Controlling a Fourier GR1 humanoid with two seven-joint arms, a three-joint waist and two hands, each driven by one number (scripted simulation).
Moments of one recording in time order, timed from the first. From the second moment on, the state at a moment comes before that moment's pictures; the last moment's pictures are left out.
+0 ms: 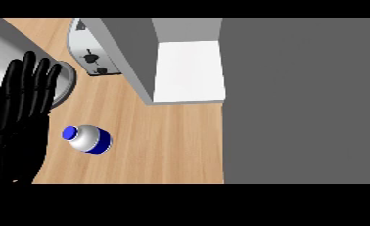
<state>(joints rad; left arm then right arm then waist) 0.00 0.09 -0.01 -2.10 0.03 0.00 0.00 -0.02 -0.11 -0.03 -2.10 0.02 -0.01 0.02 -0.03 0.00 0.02</state>
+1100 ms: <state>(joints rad) 0.45 0.29 0.03 -2.33 0.63 -0.37 0.25 0.38 -0.14 -0.01 -2.39 -0.29 0.19 0.18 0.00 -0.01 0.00</state>
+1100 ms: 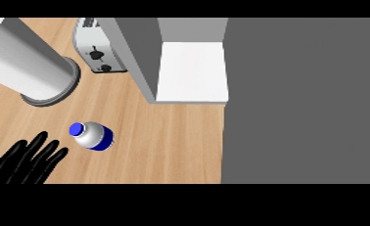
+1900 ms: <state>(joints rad) 0.62 0.32 0.10 -2.35 0.69 -0.44 0.22 0.44 -0.15 -0.07 -2.40 -0.32 0.23 0.18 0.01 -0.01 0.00</state>
